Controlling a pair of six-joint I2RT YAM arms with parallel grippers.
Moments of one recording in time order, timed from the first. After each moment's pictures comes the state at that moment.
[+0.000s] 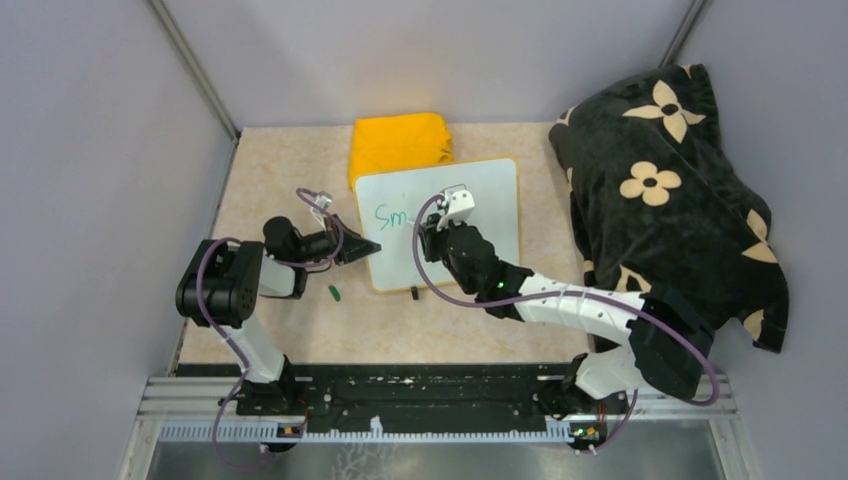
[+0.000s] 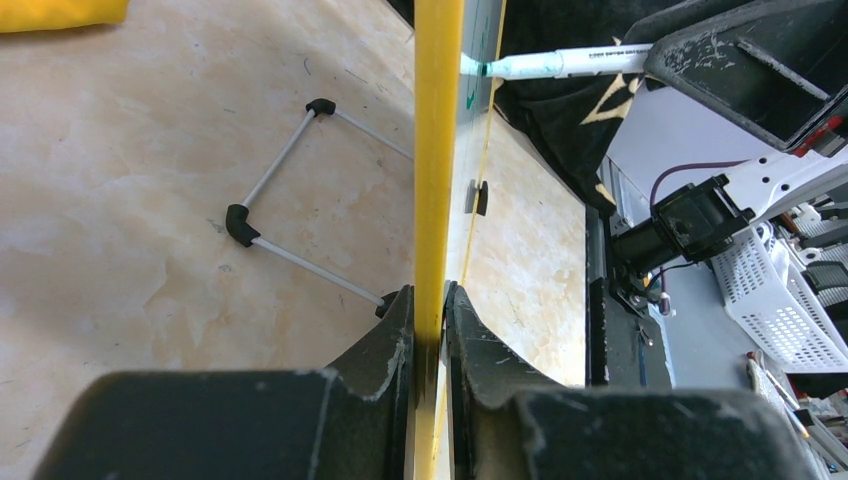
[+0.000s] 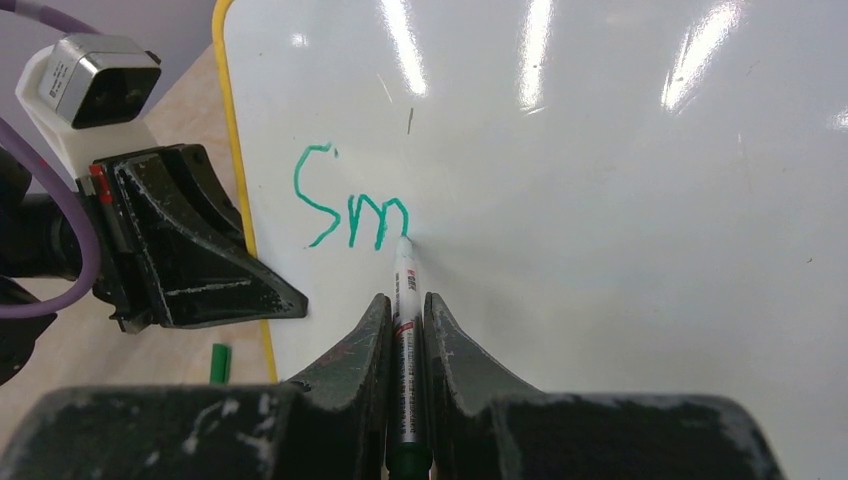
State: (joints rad) left arm -0.07 1.77 0.47 1.30 1.14 -0.64; right arm 0.98 1.35 0.80 0.38 0.49 0.29
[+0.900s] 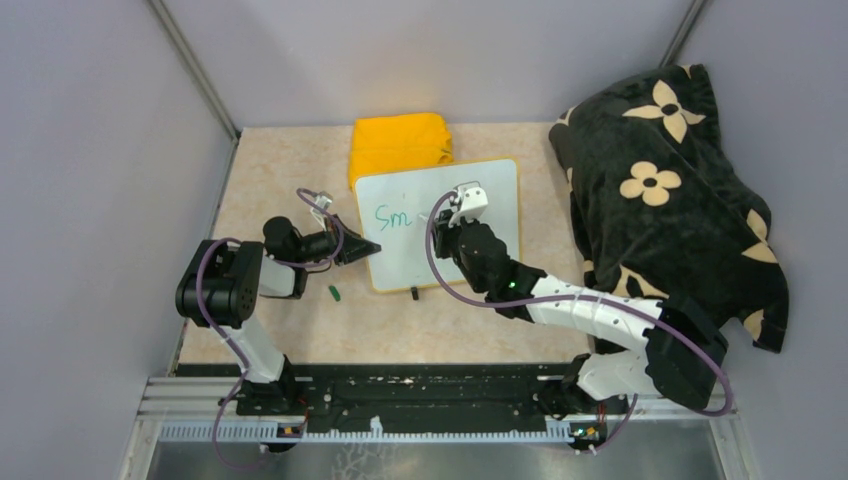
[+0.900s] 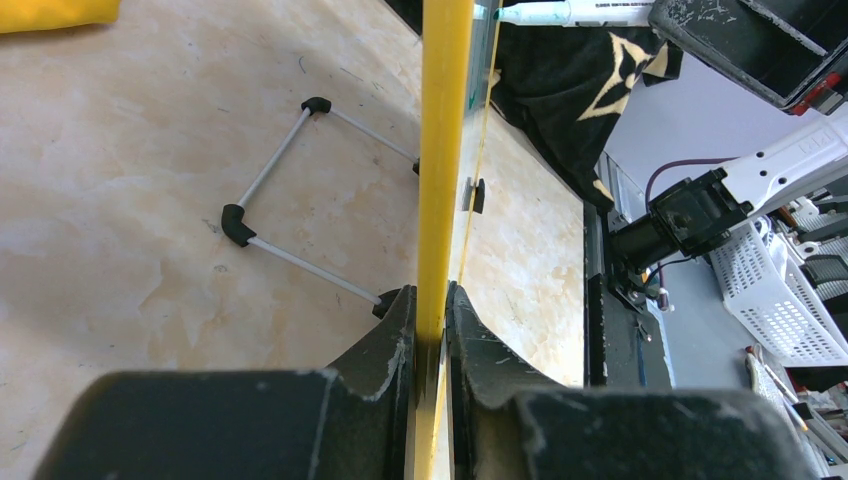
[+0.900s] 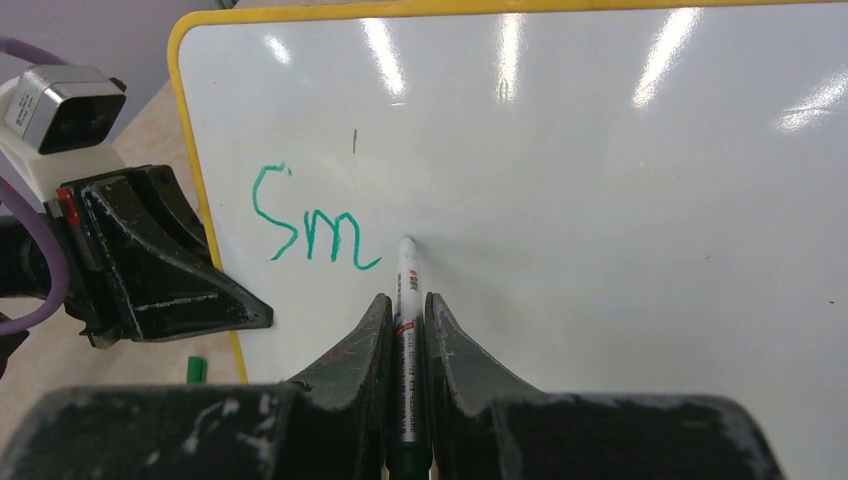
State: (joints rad) left arm -0.07 1.76 0.47 1.30 1.15 -0.64; right arm 0.96 1.27 0.77 0.33 0.51 0.28
